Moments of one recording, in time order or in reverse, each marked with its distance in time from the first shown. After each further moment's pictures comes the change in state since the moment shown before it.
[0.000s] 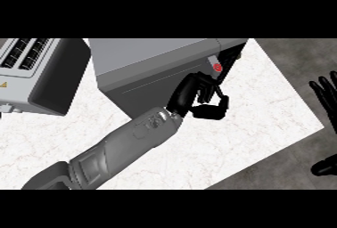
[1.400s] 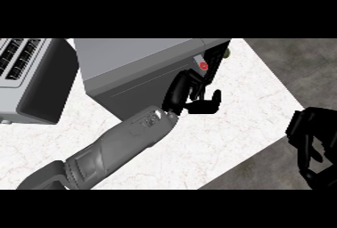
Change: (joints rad) left arm 0.001 0.024 -0.026 0.013 0.092 0.106 -0.053; right arm -0.066 -0.083 0.205 -0.353 -0.010 0.122 0.142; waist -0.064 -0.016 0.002
